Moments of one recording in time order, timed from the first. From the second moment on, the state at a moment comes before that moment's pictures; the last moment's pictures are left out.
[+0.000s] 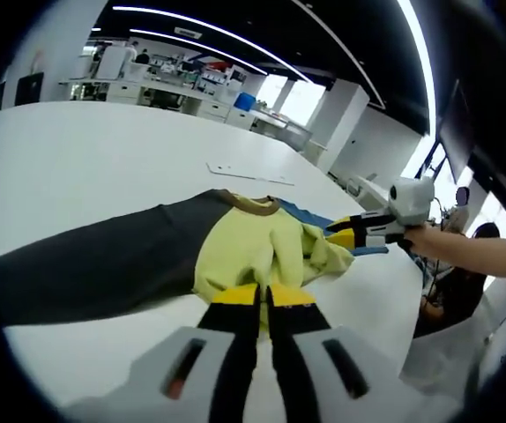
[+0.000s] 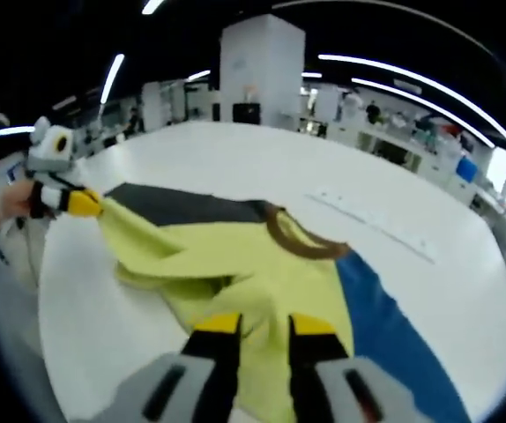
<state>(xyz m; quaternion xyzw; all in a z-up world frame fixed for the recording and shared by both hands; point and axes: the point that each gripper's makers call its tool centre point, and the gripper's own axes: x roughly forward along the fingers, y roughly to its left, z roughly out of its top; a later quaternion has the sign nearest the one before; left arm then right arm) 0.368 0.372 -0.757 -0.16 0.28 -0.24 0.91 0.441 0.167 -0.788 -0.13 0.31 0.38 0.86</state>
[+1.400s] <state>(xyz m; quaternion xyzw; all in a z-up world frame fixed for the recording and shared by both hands) 0.366 0.371 -0.757 -0.16 0.28 -0.24 0.91 0.400 0.185 -0.778 0.05 0.31 0.40 0.86</state>
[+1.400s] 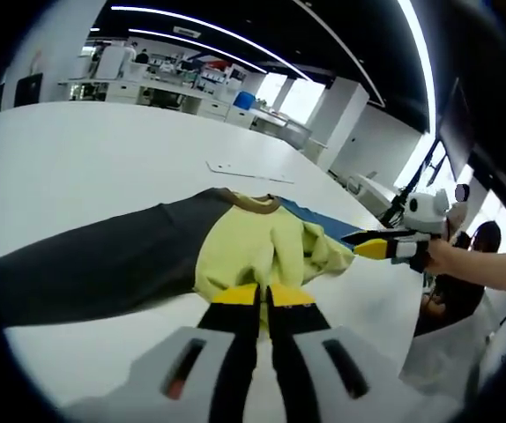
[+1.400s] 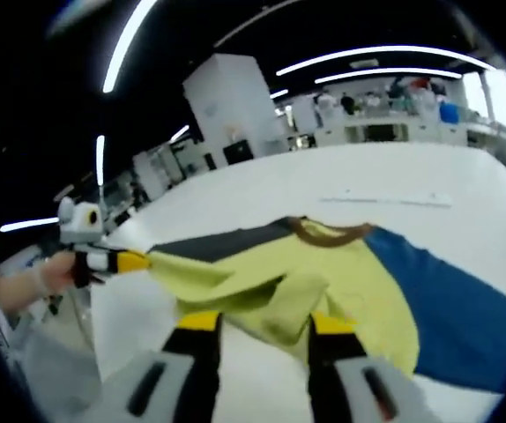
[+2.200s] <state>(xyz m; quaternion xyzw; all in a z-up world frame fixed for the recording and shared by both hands) 0.365 0.373 -0.758 -0.16 0.29 -0.24 0.91 0.418 0.186 -0.813 0.07 0.36 0.36 0.86</state>
